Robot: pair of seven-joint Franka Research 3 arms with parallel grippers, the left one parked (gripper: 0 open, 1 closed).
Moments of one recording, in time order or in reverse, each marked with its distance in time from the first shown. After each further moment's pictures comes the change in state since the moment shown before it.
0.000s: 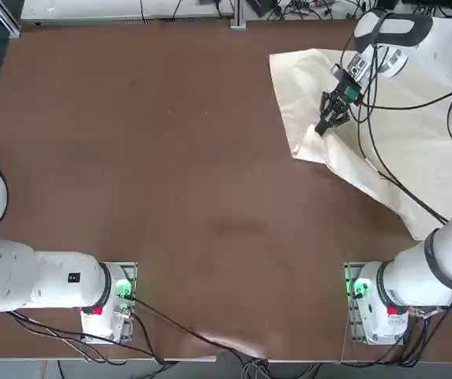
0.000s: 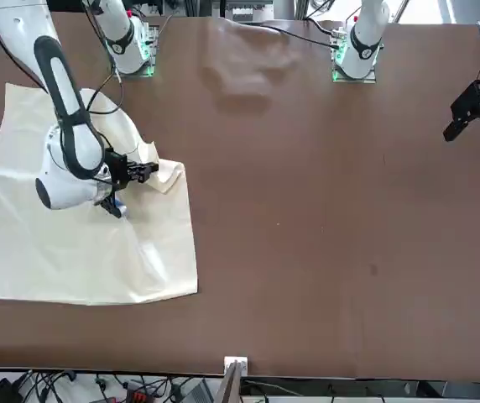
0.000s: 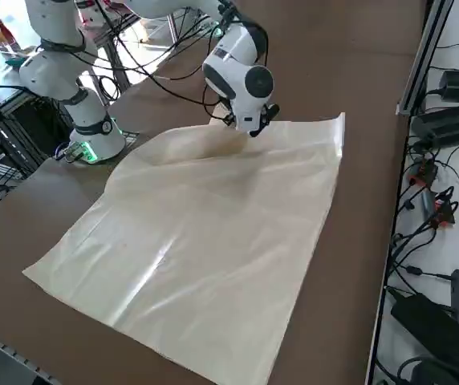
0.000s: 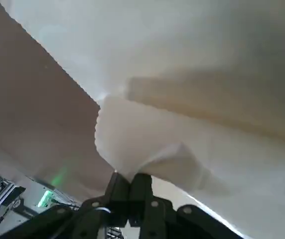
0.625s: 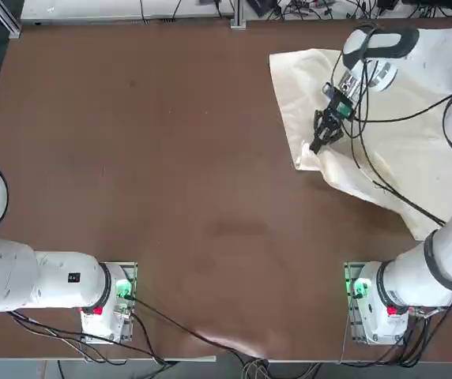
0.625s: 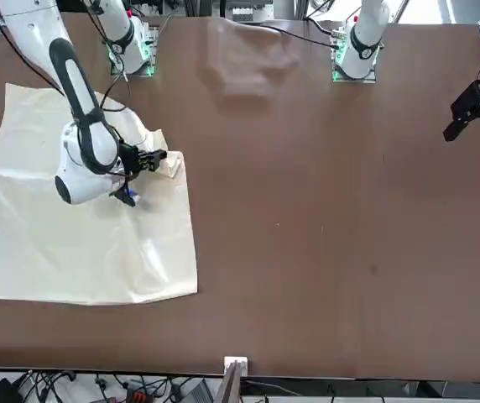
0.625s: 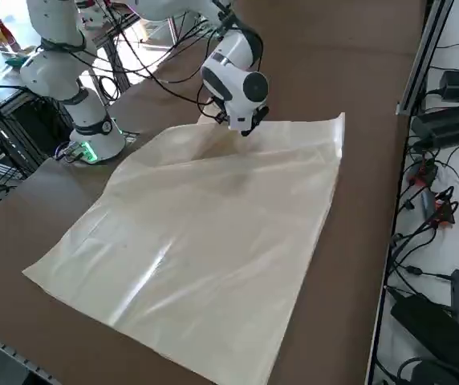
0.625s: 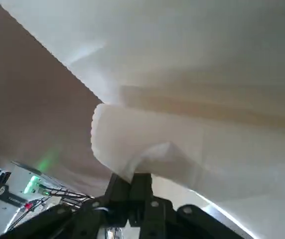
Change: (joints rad) arm 0.048 0.000 0.005 -0.087 0.008 -0.004 0.001
